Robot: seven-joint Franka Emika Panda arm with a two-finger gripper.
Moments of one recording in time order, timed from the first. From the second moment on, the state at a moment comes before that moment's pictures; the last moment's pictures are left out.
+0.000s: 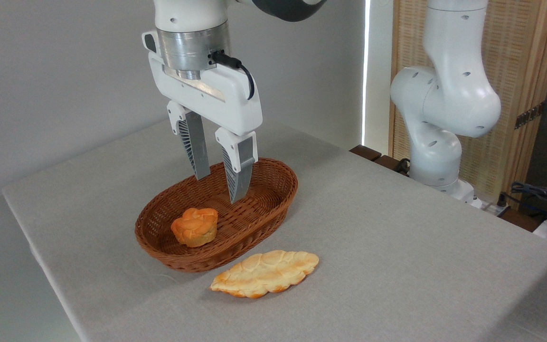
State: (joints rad) arm -0.15 -0.06 0.12 -1.76 -0.07 1.73 0.70
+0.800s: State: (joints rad) arm -0.15 -0.06 0.12 -1.77 -0.07 1.73 0.70
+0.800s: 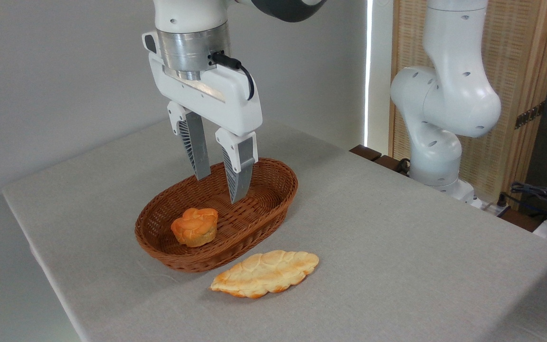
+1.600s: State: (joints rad) arm -0.22 -0.03 0.08 -1.84 -0.07 1.75 0.70
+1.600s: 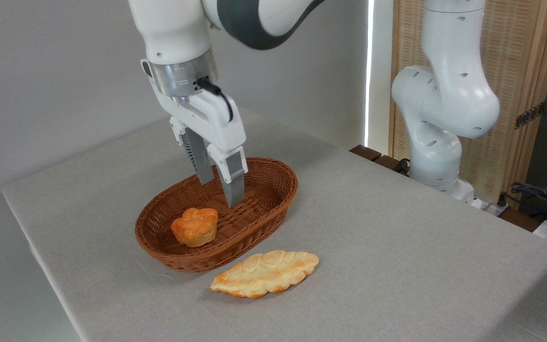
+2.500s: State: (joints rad) arm -0.33 0.07 0.07 -1.97 -0.07 2.01 0.70
